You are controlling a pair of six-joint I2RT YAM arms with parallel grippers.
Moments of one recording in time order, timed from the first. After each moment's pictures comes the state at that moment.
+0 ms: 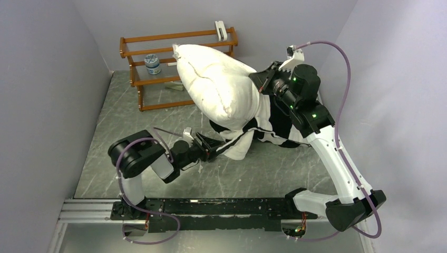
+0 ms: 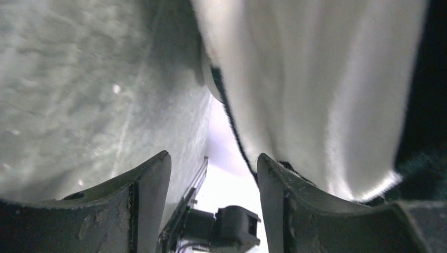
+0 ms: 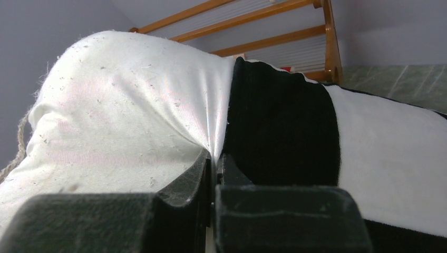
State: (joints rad) left arm -0.80 1.80 0.33 1.33 0.13 -1.60; right arm 0.41 1.18 1.39 -0.30 -0.10 0.48
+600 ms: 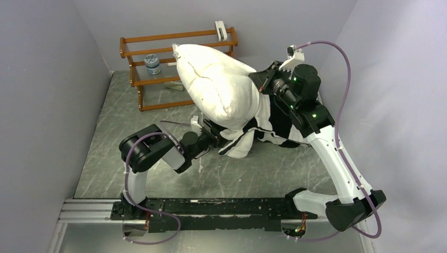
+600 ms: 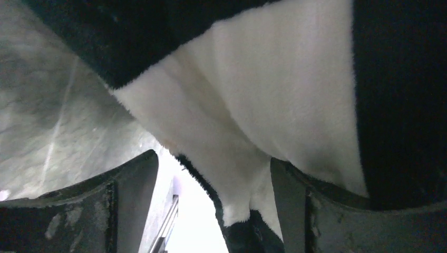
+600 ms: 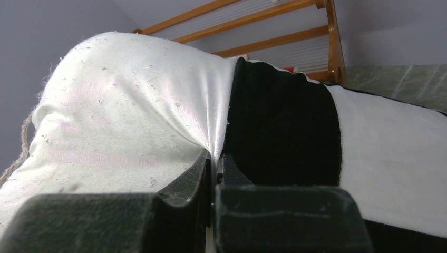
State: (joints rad) left arm -0.81 1.96 0.55 1.40 0.02 -1.62; right arm 0.41 1.18 1.39 -0.29 -0.11 0.49
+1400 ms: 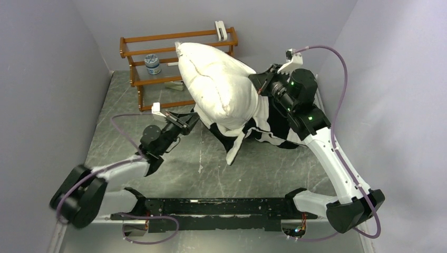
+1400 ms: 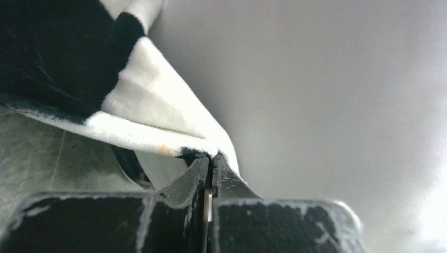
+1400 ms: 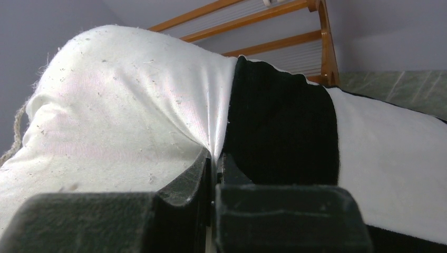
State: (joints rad) left arm -0.58 1.28 0.38 1.04 0.03 -1.46; right arm 0.41 1.17 1.32 -0.21 -0.07 0.47
